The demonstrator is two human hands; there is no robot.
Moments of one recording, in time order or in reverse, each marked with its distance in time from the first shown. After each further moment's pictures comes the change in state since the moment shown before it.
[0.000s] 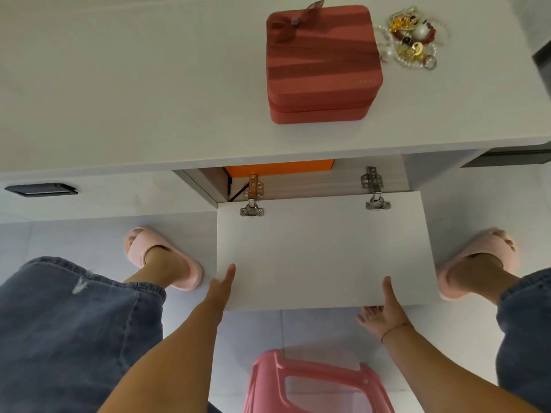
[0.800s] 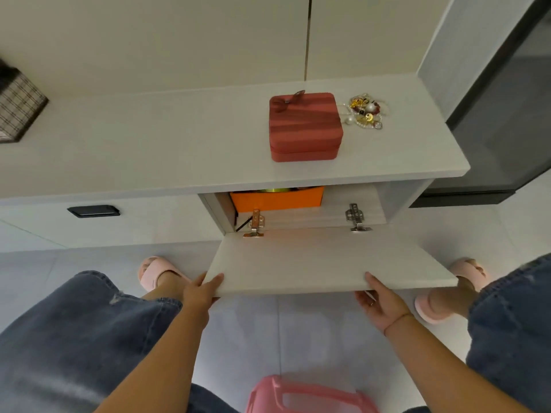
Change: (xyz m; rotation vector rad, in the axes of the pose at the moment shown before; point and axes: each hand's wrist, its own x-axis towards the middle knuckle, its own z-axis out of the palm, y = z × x) left_hand -0.086 0.021 -0.046 -0.382 0.036 0.356; right_hand -0.098 -0.027 0.025 0.013 -0.256 -0.311
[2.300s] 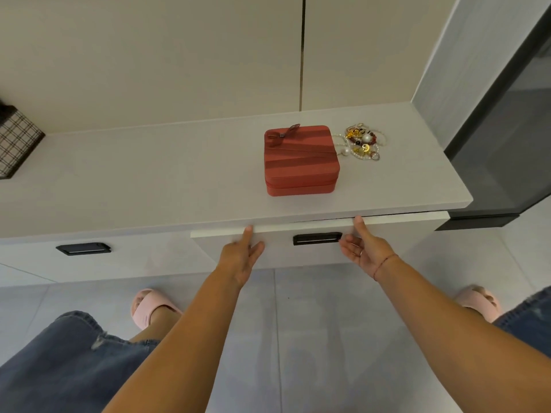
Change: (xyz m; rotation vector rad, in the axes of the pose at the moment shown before) left_hand -0.012 0.128 0.125 -0.367 -0.241 0.015; right_hand 0.032 -0.101 0.127 -0.295 -0.174 -0.183
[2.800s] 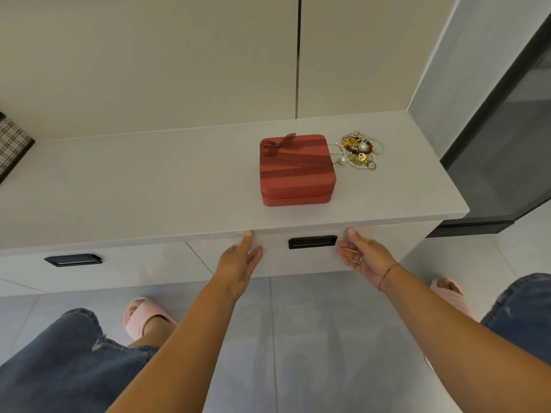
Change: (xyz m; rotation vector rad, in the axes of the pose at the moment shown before) left_hand -0.007 0.005 0.011 0.012 -0.077 0.005; right_hand 0.008 -0.008 -0.010 -0.175 -0.126 -0.033
